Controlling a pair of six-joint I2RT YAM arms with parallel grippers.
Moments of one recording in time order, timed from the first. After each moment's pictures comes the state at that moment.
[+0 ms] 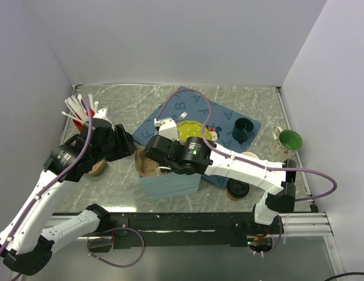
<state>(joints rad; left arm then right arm) -0.55 0.91 1.25 -1.04 -0.15 -0.74 1.27 1.66 1.77 -1.12 0.53 0.78</state>
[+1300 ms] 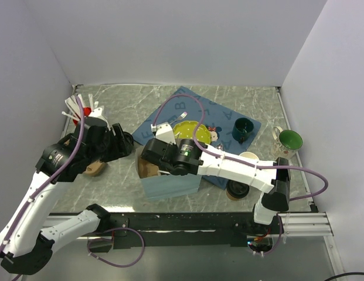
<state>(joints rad) -0.55 0.92 1.35 -1.15 -0.16 -0.72 1.26 1.70 1.71 -1.10 0.51 0.75</state>
